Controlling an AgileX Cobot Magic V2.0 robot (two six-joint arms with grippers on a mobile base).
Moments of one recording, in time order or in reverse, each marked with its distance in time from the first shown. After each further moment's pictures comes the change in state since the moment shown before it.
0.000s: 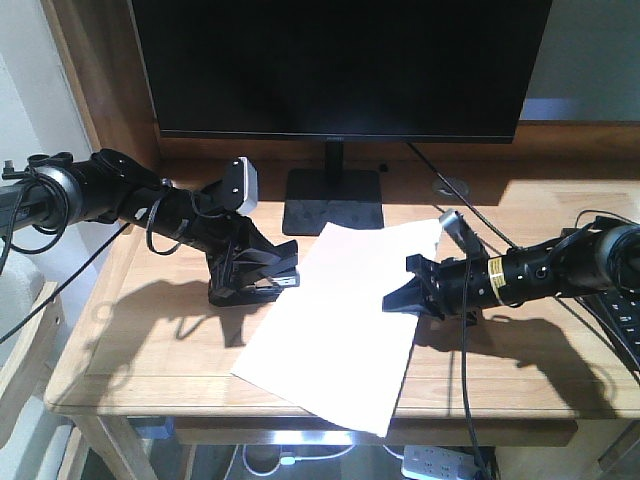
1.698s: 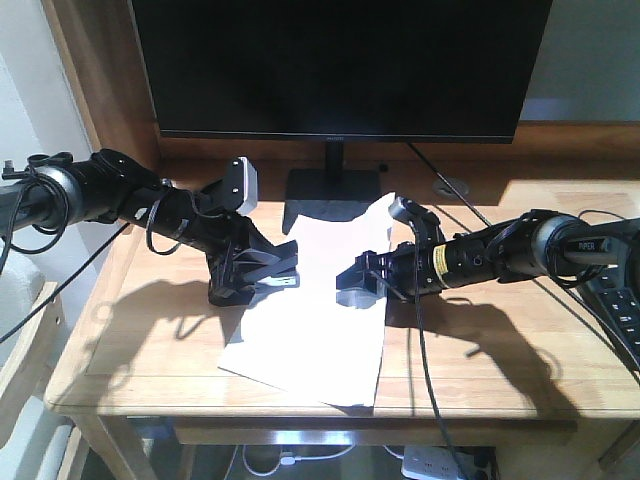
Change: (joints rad) left arm 0.000 0.000 0.000 0.000 0.000 0.000; right arm 0.146 0.067 -0.157 0.024 0.238 -0.107
